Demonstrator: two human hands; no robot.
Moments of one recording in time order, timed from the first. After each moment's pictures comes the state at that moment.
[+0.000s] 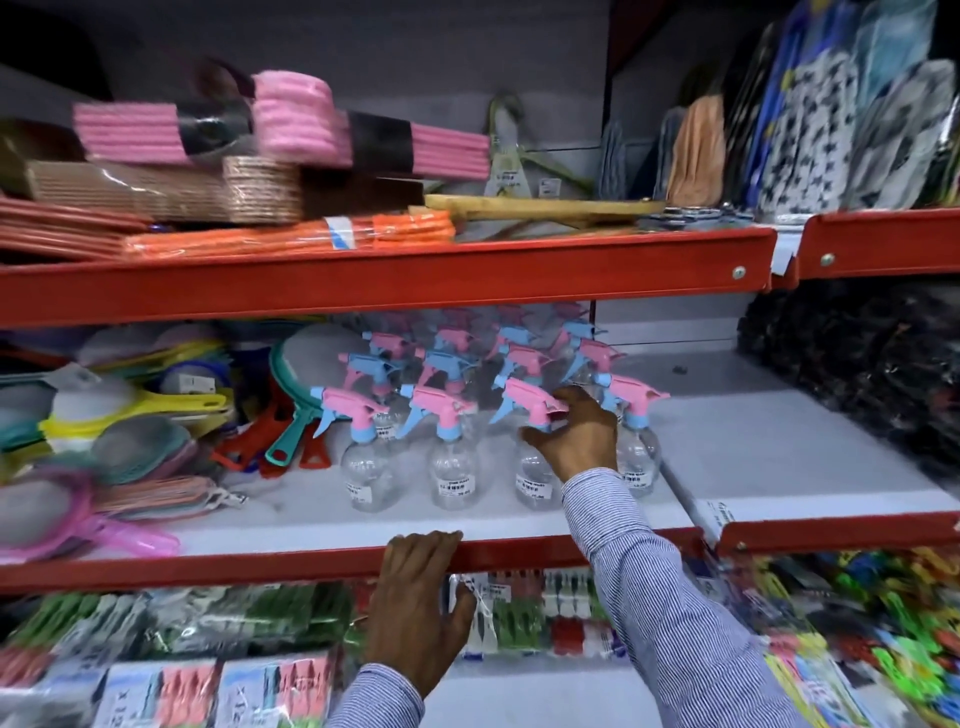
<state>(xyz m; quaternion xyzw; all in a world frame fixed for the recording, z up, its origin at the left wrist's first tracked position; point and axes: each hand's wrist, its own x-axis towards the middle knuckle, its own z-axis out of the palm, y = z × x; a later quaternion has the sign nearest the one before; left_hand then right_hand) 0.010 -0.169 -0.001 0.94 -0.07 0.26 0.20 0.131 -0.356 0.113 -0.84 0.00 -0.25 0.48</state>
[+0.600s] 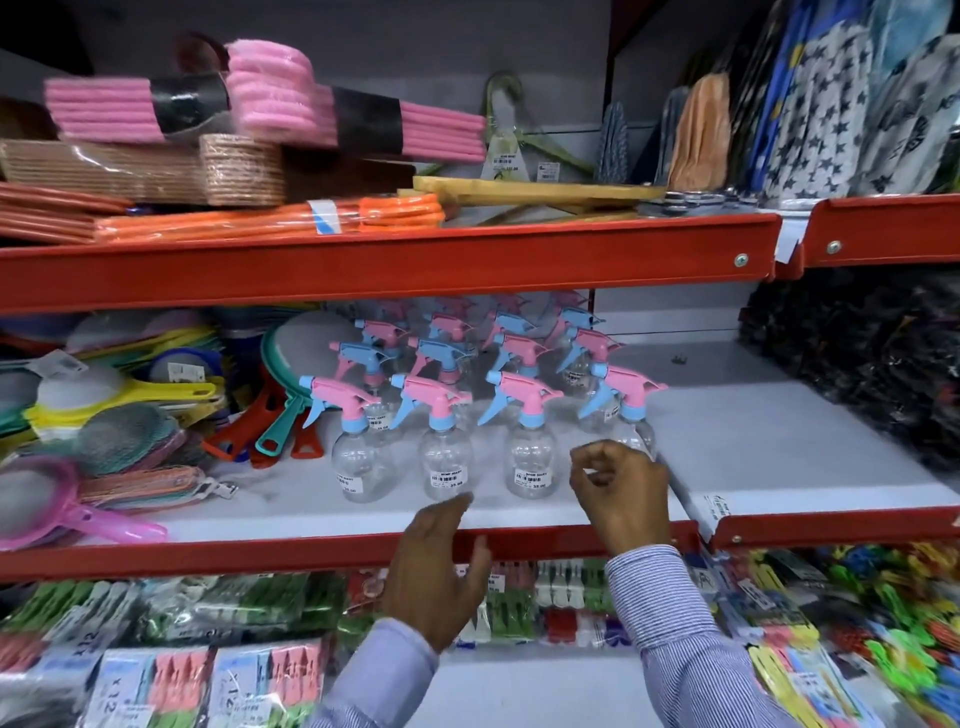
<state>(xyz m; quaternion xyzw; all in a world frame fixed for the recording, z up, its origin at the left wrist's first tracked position) 0.028 -0.195 0.018 0.91 -0.08 0.26 0.31 0.079 -0.399 0.079 -0.84 0.01 -0.24 0.48</state>
